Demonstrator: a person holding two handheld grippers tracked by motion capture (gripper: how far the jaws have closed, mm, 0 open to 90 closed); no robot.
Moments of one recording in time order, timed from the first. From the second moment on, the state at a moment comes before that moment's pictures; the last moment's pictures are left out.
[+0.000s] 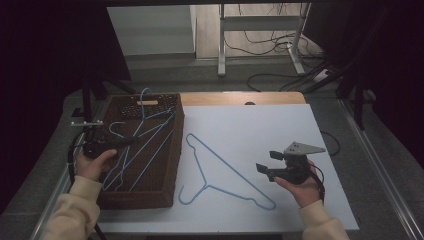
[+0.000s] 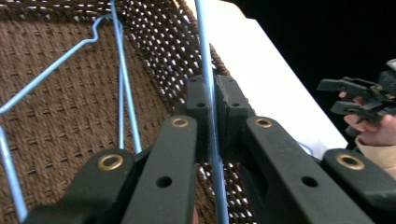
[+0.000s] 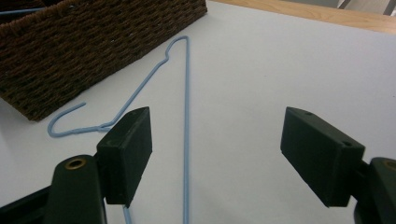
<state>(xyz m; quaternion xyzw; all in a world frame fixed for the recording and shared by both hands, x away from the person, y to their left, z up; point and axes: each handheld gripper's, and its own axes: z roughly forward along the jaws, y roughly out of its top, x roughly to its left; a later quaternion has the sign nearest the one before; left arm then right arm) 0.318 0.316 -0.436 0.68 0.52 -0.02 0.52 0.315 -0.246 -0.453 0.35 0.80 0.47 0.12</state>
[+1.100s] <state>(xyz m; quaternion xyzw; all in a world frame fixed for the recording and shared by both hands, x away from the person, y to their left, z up) 0.298 0.313 -0.426 0.70 0.56 0.10 0.43 0.315 -0.247 -0.453 0.35 0.80 0.47 0.12</state>
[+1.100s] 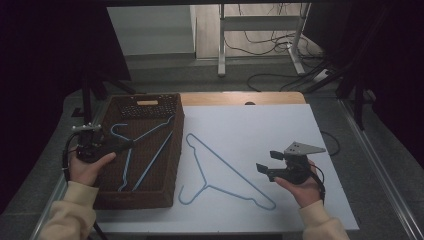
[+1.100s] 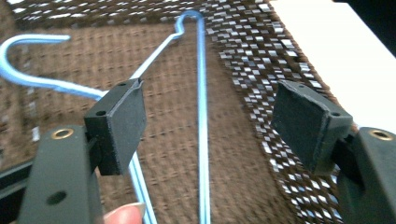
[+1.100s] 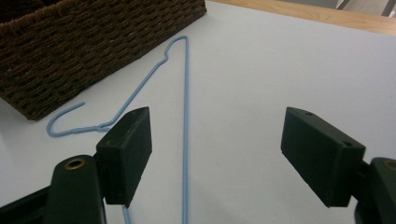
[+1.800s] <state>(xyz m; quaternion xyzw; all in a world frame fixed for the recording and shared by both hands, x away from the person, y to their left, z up) 0.265 0.245 -0.423 0.76 0.43 0.05 0.47 0.316 -0.244 -0.453 0.34 0.81 0.46 0.12</state>
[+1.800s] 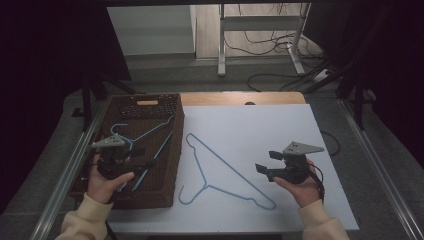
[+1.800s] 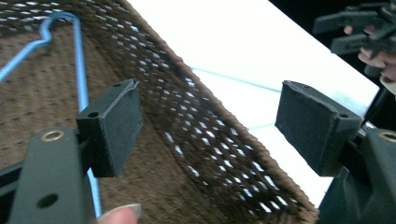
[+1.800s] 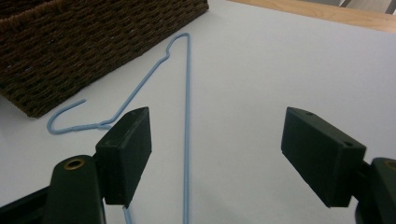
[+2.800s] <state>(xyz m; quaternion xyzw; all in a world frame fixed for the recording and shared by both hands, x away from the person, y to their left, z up) 0.257 0.217 -0.432 0.78 0.41 0.04 0.46 0.316 -0.236 -0.456 0.34 0.83 0.43 0.13</state>
